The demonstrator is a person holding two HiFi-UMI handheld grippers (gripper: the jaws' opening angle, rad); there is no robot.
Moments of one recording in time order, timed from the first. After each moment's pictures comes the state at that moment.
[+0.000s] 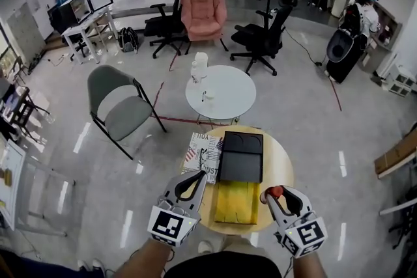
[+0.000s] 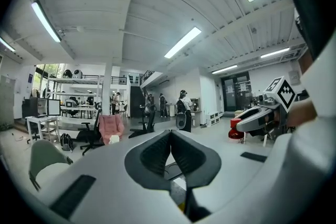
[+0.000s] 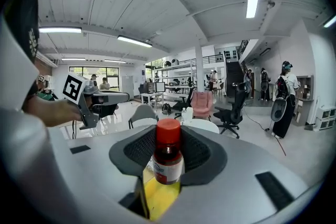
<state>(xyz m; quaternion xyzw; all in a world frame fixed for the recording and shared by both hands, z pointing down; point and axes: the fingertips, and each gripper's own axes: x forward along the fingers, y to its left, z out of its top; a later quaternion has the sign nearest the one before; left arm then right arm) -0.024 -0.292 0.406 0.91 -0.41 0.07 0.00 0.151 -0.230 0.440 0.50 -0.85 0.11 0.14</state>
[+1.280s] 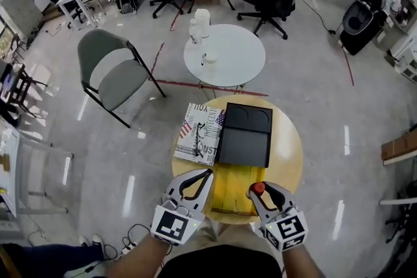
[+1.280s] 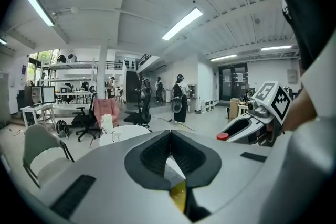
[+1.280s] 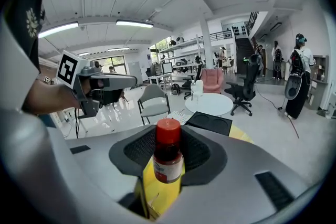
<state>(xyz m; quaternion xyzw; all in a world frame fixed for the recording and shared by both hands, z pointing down) 0.011 -0.318 0.518 0.91 -0.39 0.14 0.05 0.129 -0.268 0.586 0.44 -0.85 0.19 0.21</state>
